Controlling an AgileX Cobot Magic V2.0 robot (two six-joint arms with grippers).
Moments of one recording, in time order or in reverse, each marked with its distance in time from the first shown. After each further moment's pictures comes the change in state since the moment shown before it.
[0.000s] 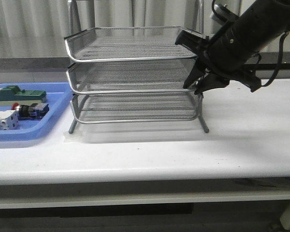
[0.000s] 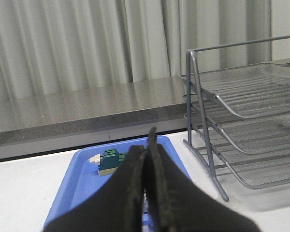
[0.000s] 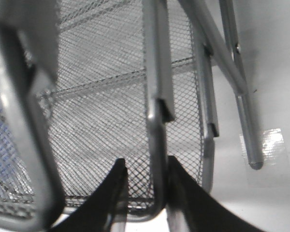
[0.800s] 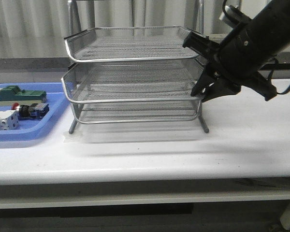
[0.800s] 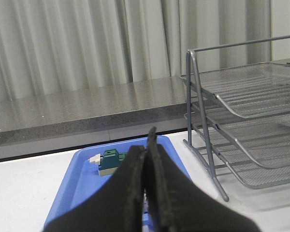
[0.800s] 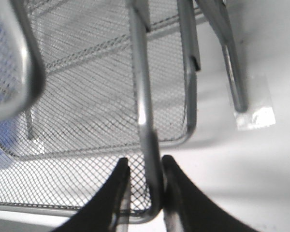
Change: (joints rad) left arm 0.000 0.000 0.000 0.000 0.000 0.000; right arm 0.002 -0.129 0.182 0.005 0.001 0.008
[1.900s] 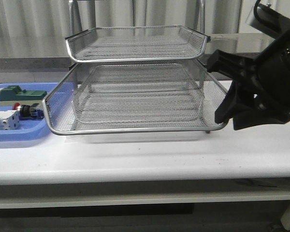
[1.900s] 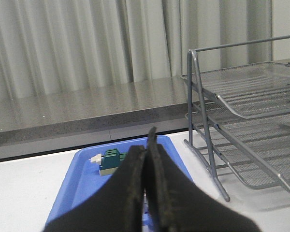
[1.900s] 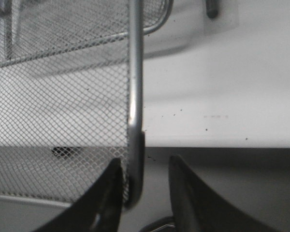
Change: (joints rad) left arm 0.000 0.000 0.000 0.000 0.000 0.000; right arm 0.088 -0.300 0.357 -0.100 -0.113 -0.015
